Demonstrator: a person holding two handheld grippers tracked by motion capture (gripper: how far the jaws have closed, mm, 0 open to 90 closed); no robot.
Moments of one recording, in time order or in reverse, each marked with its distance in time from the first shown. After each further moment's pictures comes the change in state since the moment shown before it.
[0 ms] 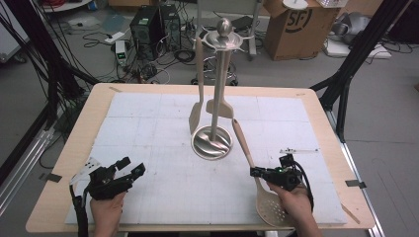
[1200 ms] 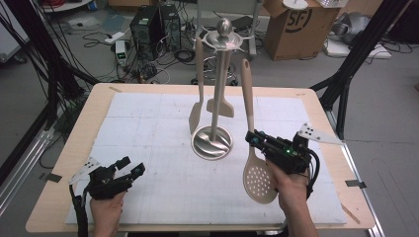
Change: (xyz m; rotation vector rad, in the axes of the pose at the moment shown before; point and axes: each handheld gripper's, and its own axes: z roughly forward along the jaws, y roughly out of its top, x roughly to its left) left arm 0.001 0.001 0.000 -0.005 -0.002 -0.002; right arm 0.088 0.054 -0.043 -0.501 0.176 -0.271
